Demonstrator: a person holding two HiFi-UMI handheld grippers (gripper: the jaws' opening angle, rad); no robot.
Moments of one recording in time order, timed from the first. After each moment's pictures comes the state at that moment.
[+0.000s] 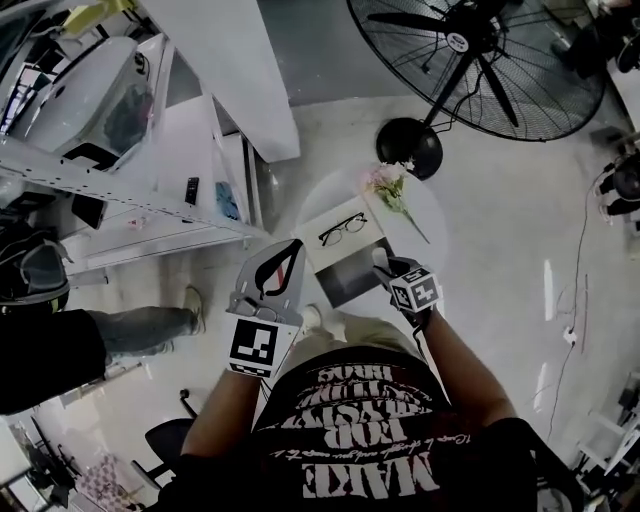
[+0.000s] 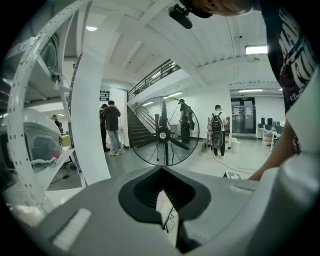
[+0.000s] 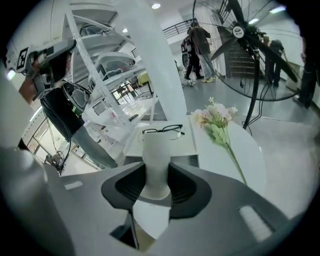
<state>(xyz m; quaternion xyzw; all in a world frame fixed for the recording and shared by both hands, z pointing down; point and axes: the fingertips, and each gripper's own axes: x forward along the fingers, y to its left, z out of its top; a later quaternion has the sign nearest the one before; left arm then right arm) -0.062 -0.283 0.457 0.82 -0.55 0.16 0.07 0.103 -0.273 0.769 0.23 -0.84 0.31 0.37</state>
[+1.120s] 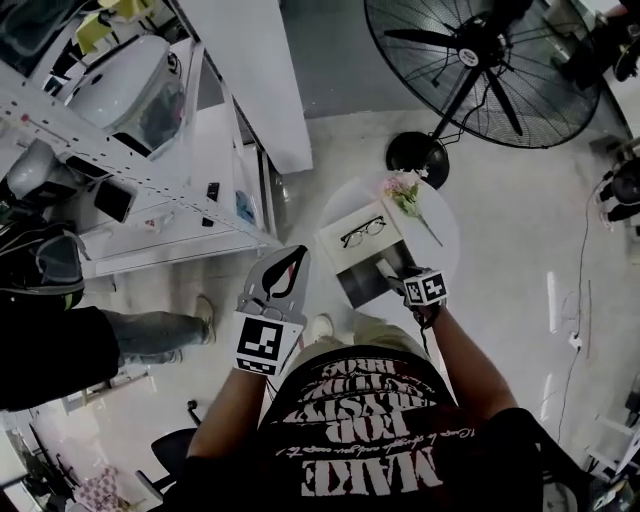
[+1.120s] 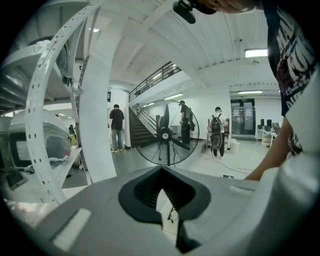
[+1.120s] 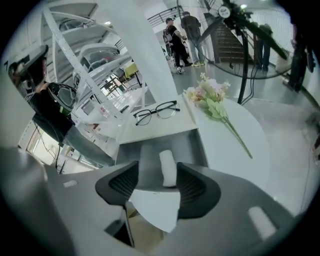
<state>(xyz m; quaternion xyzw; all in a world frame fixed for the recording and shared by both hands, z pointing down) -0.111 -0.238 0.457 0.82 -0.55 0.15 0.08 0.111 -0.242 0.819 0.26 -0.79 0.37 0.42</state>
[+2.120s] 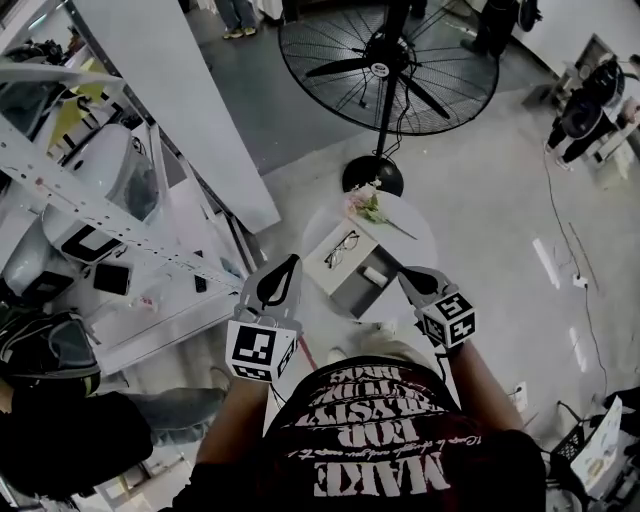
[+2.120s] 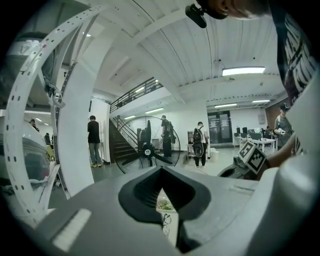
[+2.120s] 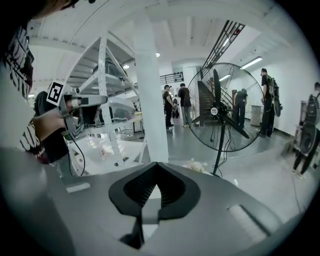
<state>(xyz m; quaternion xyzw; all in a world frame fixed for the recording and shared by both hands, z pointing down) -0.098 -0.226 0.402 0.89 -0.44 0.10 0.02 0.097 -0.205 0.549 0.43 -0.86 0.18 0.20</state>
